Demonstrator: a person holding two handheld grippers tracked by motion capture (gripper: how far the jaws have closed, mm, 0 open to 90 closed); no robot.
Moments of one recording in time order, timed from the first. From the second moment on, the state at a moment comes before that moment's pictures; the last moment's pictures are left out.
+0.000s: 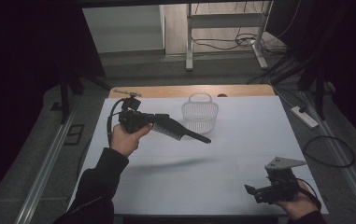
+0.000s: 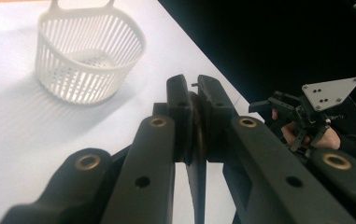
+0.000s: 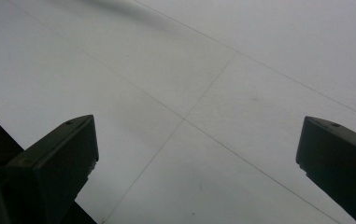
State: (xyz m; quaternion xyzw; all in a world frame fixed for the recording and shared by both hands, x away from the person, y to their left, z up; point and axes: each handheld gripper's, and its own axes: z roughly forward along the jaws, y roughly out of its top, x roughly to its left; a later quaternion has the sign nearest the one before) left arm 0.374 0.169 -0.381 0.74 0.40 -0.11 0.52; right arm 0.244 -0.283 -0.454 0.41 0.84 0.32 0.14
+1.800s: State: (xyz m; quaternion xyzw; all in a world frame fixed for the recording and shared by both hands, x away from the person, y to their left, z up) left arm 0.433 0.187 -0.354 0.71 0.47 -0.07 0.52; right arm 0.238 -0.314 -0.448 0.46 0.82 0.30 0.15
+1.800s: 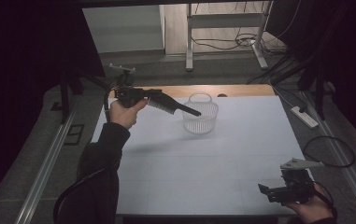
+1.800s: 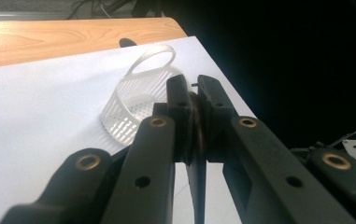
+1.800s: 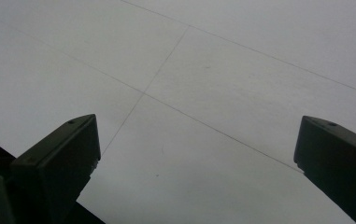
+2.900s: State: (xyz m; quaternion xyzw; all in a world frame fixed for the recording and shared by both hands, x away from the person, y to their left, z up) left arm 0.467 0.158 -0.368 0.72 0.48 -0.06 0.50; right arm 0.239 -0.314 -0.449 0.46 0.82 0.29 0.15
